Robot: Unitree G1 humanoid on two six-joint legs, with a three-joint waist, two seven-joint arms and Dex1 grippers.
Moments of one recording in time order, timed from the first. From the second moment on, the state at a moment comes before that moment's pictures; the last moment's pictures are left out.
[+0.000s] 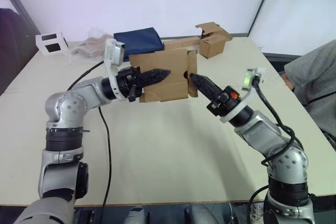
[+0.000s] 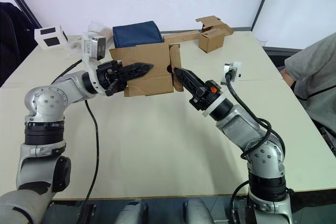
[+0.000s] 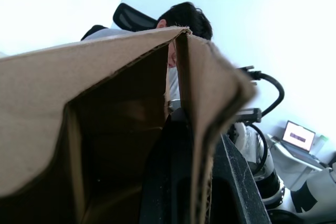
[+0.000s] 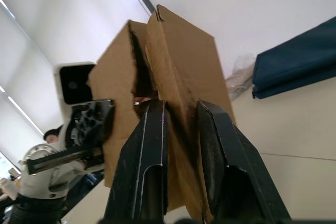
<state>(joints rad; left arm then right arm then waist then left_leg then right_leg) -0.83 0.47 0.17 0.02 -0.98 0.98 -0.96 -0.40 -0.35 -0.14 -0.46 1.28 0.67 0.13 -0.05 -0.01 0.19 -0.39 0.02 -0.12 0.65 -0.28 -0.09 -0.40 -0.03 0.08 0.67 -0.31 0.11</state>
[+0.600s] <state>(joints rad) -0.83 0.47 0.17 0.02 -0.99 0.97 -0.95 -0.41 -0.35 -0.16 -0.47 1.39 0.69 0.13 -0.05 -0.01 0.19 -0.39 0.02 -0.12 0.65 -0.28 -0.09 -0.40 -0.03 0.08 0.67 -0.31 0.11</state>
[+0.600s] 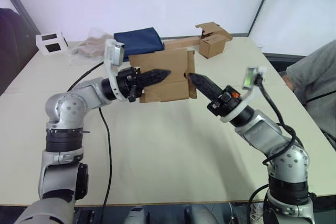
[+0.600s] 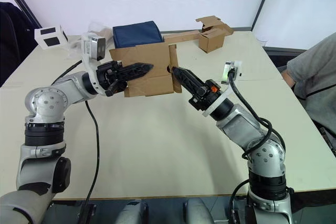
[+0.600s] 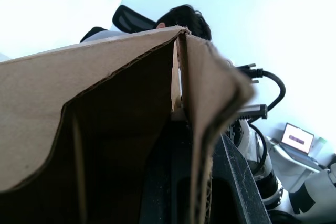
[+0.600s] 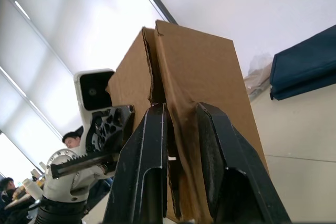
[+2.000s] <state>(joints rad) -0.83 0.43 0.19 0.02 -1.03 0.98 -0.92 -0.40 -0.35 -0.13 -0.54 1.50 0.66 0.03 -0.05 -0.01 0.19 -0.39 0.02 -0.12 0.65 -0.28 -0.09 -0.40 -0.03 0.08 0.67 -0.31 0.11</state>
